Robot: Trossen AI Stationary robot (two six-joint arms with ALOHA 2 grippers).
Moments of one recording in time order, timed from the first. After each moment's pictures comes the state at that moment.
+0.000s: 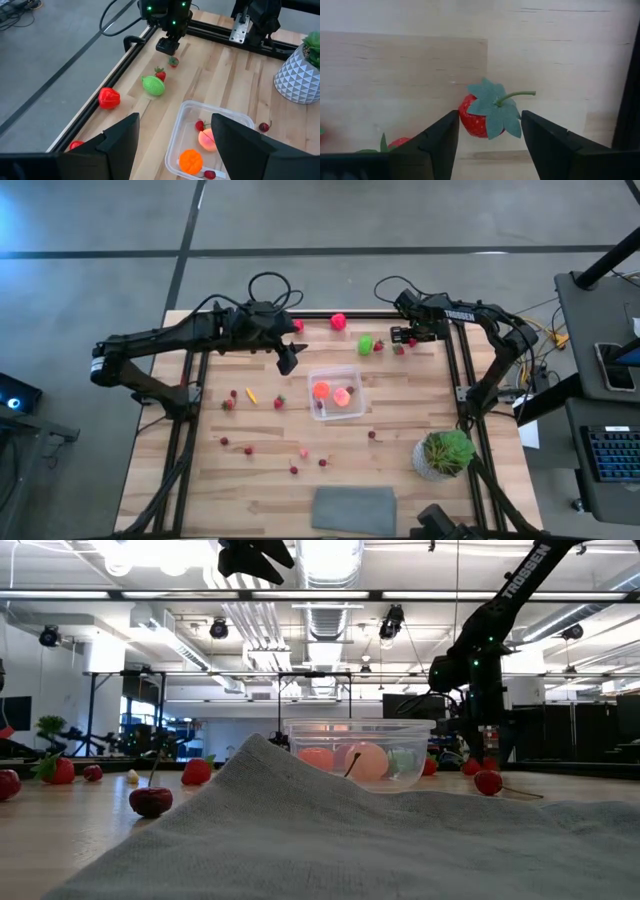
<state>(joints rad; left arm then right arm) 0.18 1.32 1.45 -0.70 -0.22 -0.14 -0.92 1.71 1.01 -0.78 0.16 0.59</state>
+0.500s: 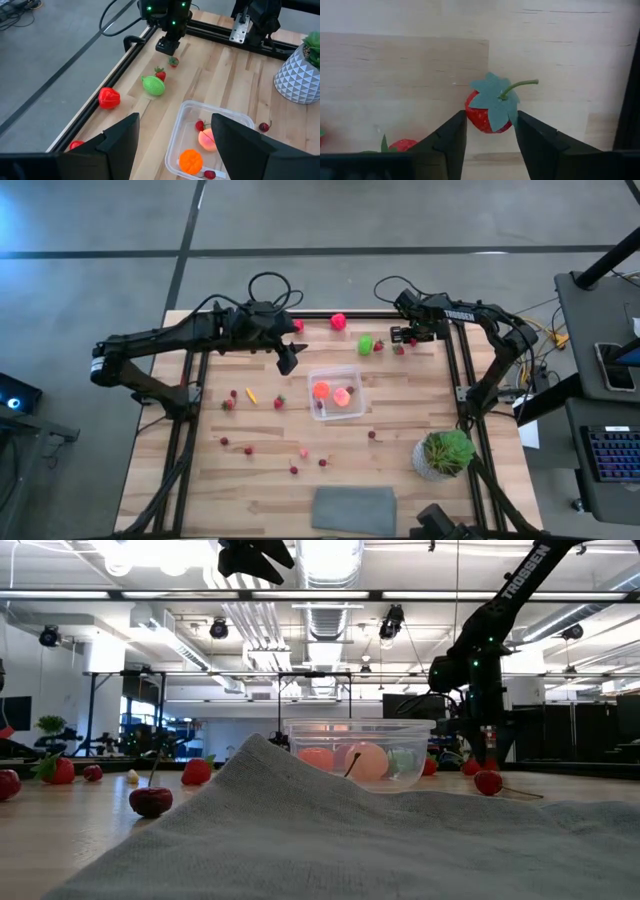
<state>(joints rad) 0.18 1.32 1.45 -0.70 -0.22 -0.14 -0.92 1.71 1.01 -0.77 0.16 0.59</state>
